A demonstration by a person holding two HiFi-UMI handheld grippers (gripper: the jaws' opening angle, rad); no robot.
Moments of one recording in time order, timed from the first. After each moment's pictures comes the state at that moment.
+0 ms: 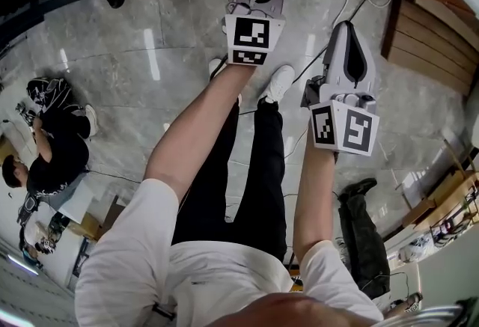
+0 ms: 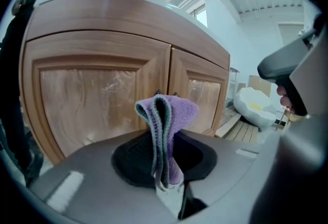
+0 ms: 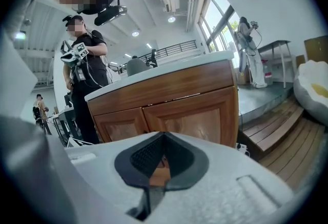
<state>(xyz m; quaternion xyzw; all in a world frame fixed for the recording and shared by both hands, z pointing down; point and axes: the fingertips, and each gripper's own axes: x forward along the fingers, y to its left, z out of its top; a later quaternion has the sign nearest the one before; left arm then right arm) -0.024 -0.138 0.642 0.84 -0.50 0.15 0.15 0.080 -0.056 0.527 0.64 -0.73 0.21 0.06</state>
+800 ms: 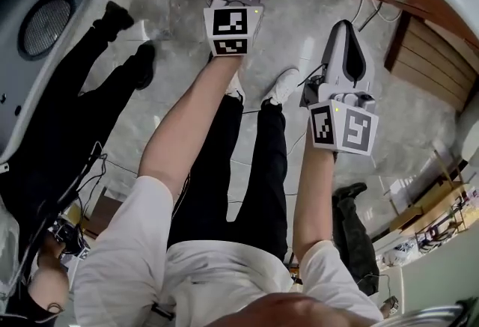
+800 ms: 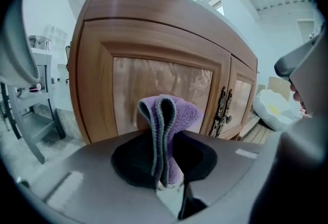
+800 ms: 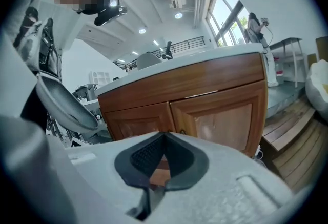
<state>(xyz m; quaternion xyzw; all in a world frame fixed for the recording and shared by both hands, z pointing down) -0.154 -0.165 0.659 0.79 -0.57 0.14 0.18 0.000 -0.081 0.530 0.61 -0.76 0.21 0.07</state>
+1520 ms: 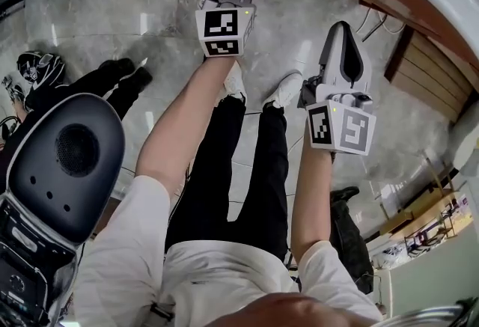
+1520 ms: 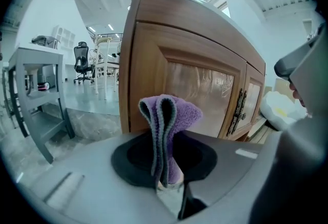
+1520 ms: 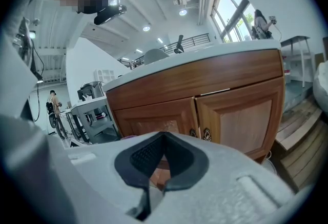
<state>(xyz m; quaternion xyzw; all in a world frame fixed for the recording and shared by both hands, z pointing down) -0.232 -0.164 0.660 0.77 -0.60 0.14 0.19 -0.060 -0.092 0.530 0.59 -0.78 0.21 0.08</state>
